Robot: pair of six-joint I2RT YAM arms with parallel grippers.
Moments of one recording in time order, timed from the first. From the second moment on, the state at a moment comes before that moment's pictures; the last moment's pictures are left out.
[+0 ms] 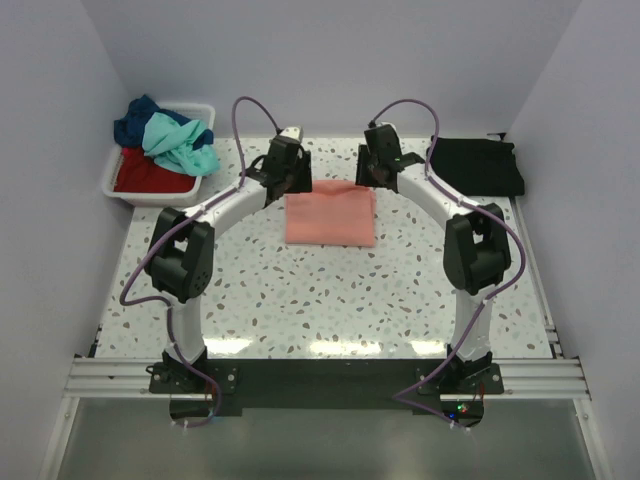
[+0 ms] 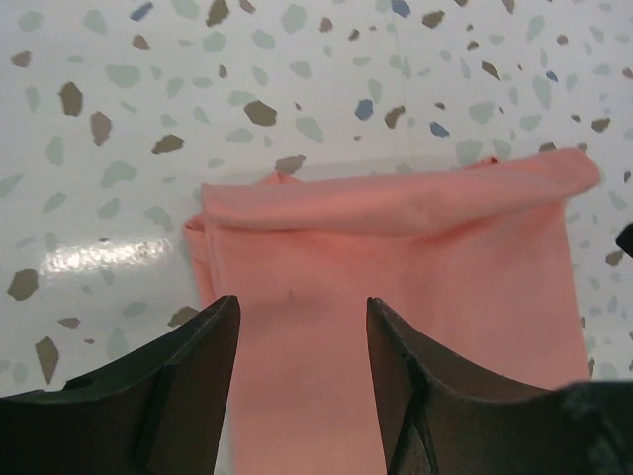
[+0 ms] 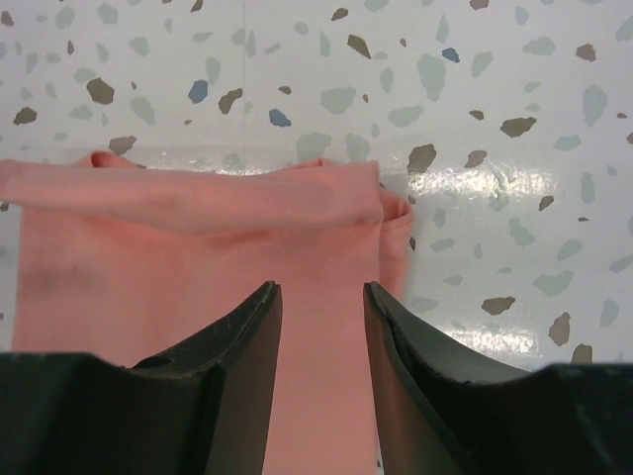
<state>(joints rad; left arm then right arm) -0.45 1.96 1.53 -0.22 -0.16 -0.38 0.40 2.02 1.68 -0.43 0.19 0.38</state>
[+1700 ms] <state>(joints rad) -0.59 1.75 1.30 -0.42 -0.27 -0.41 0.49 1.80 1.45 -0.58 0.14 0.45</state>
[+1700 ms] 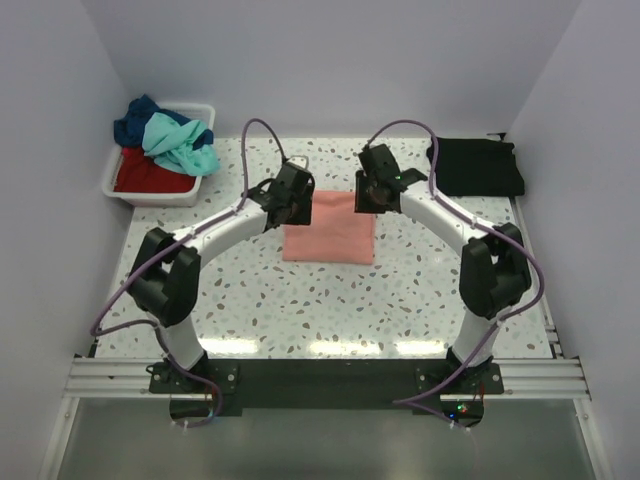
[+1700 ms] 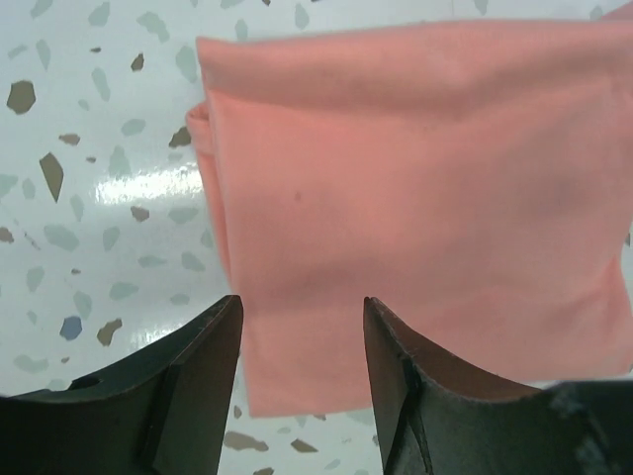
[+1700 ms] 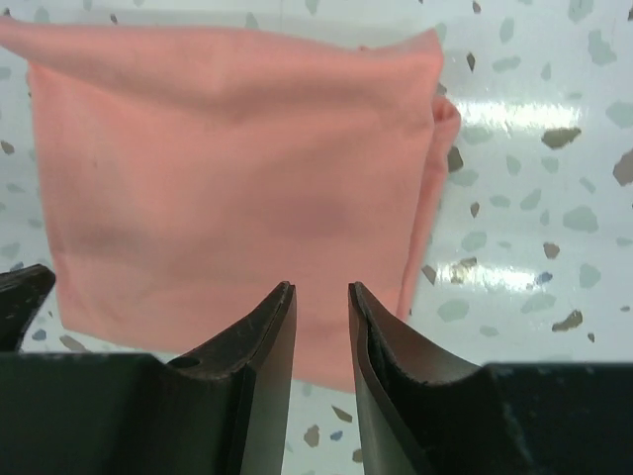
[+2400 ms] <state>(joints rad) -0.46 2.09 1.52 -0.23 -0.23 -0.43 0.49 2.12 1.68 -0.49 0.18 0.43</state>
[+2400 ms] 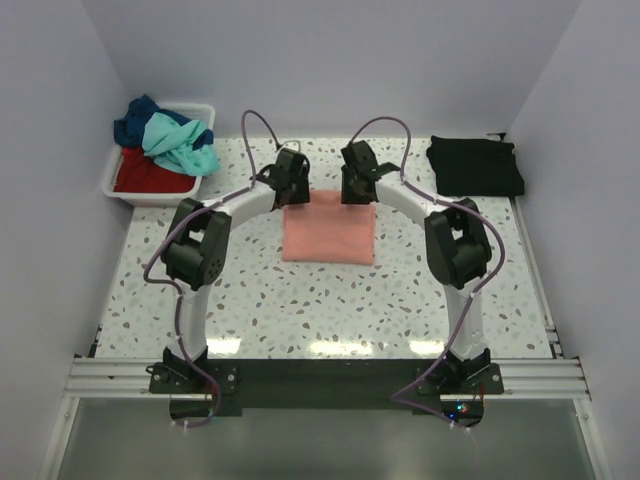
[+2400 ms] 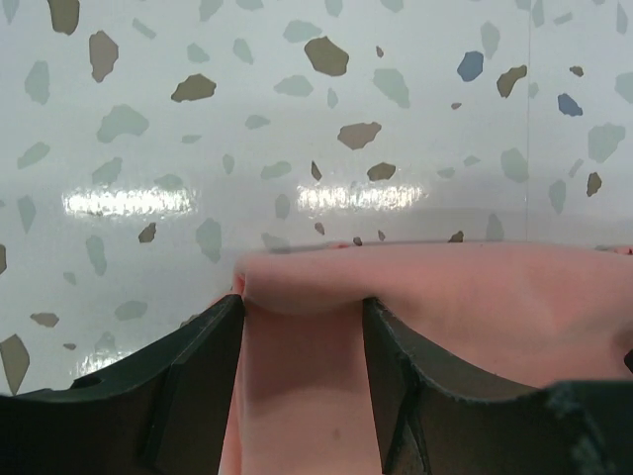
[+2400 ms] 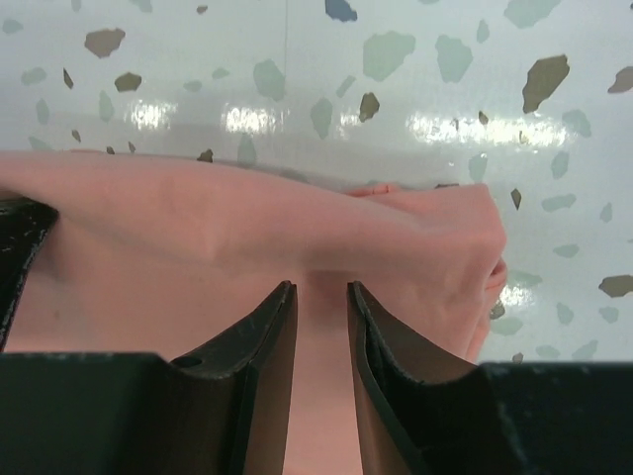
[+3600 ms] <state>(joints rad) -0.35 2.19 1.62 -0.32 -0.34 -0.40 0.40 2.08 1.66 -0.45 0.20 0.42</state>
